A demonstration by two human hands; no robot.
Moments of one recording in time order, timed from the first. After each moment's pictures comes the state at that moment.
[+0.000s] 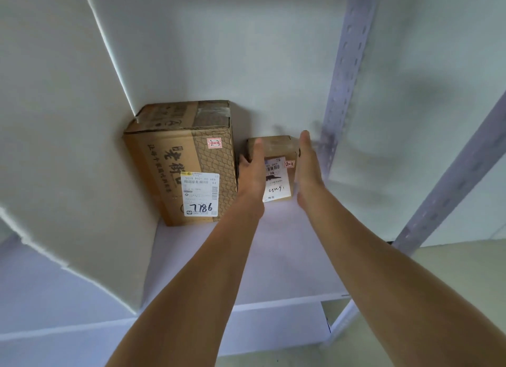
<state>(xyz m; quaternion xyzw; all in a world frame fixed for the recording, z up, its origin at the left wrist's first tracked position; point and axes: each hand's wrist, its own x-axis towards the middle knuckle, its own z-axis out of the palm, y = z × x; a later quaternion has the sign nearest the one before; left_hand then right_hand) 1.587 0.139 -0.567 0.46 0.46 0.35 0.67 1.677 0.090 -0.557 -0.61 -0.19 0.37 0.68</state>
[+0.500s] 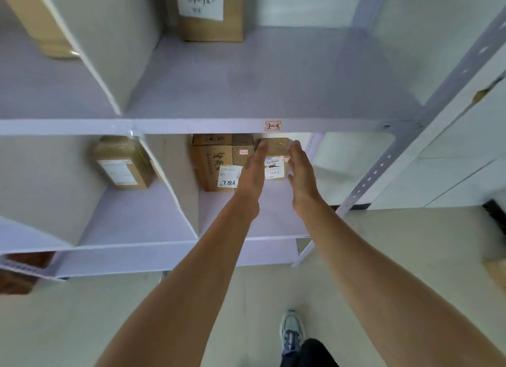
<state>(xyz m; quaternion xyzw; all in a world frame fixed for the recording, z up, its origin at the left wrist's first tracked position) 1.454 0.007 -0.336 0.47 0.49 0.25 0.69 1.551 -0.036 -0.359 -0.65 -0.20 0.38 0.62</state>
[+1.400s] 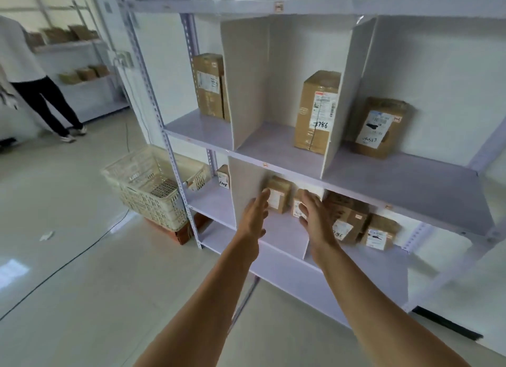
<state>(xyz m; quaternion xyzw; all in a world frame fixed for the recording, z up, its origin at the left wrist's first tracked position) 1.121 -0.185 -0.087 0.33 0.56 0.47 0.59 1.260 -0.161 -0.121 -0.55 -0.38 0.52 0.54</state>
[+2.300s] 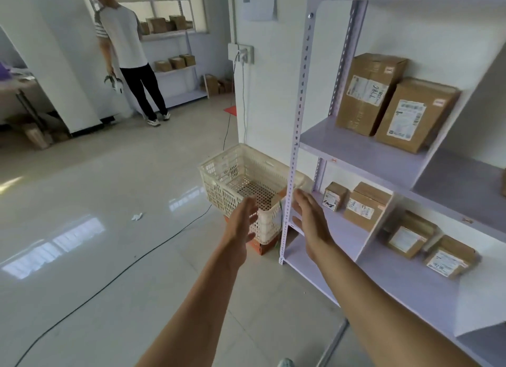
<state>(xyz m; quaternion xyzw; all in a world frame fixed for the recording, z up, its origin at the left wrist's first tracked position) 0.640 -0.086 -0.108 0.24 0.62 0.54 0.52 0.783 -0.022 -0.123 -0.50 -0.48 0.59 0.42</state>
